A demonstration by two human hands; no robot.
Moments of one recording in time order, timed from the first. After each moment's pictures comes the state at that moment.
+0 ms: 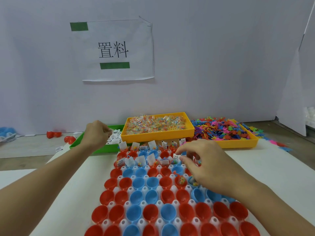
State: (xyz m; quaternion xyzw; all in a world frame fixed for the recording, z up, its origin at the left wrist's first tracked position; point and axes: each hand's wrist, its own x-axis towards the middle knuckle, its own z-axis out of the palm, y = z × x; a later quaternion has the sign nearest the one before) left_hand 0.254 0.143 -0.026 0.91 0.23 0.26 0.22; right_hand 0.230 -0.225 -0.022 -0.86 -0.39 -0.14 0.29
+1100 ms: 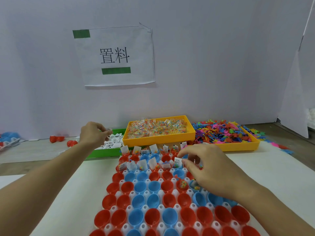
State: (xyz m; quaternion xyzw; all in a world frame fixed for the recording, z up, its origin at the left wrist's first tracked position) left_hand 0.238 0.130 -0.002 0.85 0.28 0.28 0.34; right_hand 0.229 -0.225 -0.020 -0.86 -0.38 -0.13 0.31
